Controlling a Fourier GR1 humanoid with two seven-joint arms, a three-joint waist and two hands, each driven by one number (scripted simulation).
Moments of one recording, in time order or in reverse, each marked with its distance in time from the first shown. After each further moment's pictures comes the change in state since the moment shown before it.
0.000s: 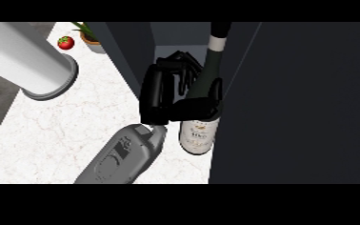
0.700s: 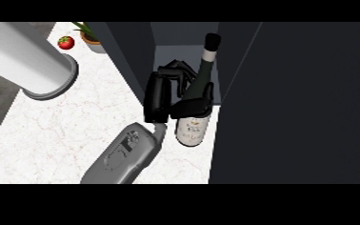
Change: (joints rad) left arm 0.021 0.000 -0.002 0.208 0.033 -0.012 -0.195; right arm -0.026 -0.006 -0.022 0.002 -0.003 0.005 0.007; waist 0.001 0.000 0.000
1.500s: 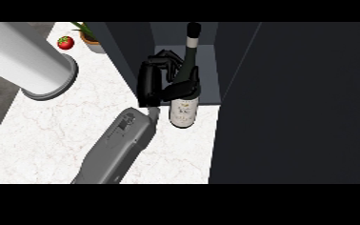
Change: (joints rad) left arm -0.085 0.001 0.122 0.217 0.068 -0.050 -0.155; right arm 0.027 0.005 -0.017 0.004 -0.003 0.017 -0.031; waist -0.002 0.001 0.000
